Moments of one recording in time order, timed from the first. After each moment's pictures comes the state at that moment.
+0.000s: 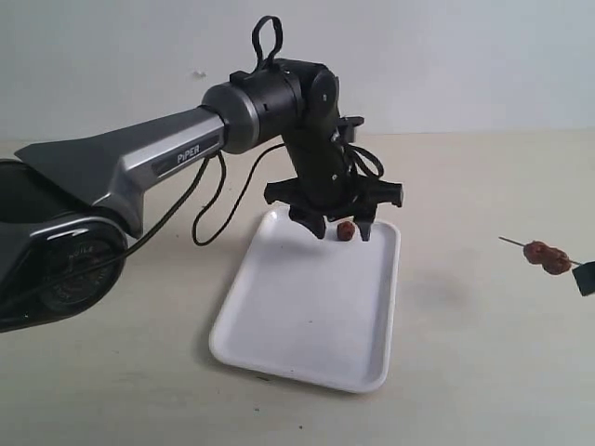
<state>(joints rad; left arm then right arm) -0.70 2.60 -2.40 -0.15 1.15 -0.34 -0.12 1.18 -0.64 0.03 0.66 -0.13</state>
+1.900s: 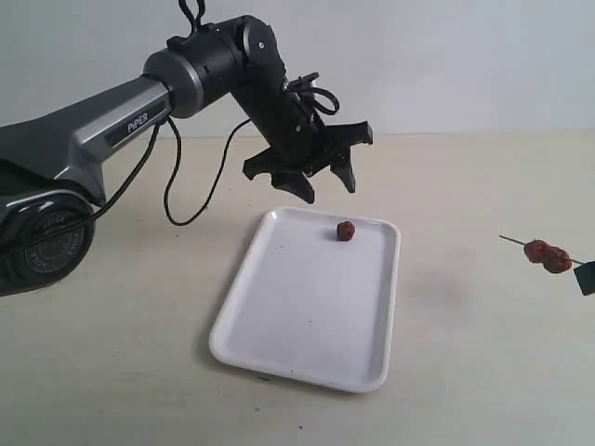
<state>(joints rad) -0.57 2.62 -2.51 -0.37 1.19 -0.31 -0.12 1.17 -0.64 0.03 0.66 -0.13</state>
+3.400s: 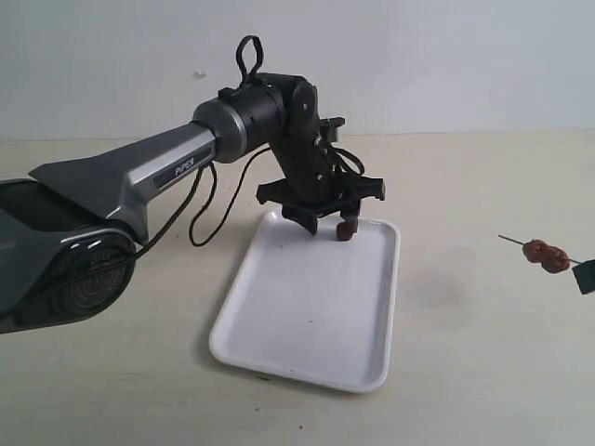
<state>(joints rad) -0.64 2.70 -2.51 -0.17 1.12 -0.32 -0.12 1.17 -0.64 0.04 0.66 -0.13</state>
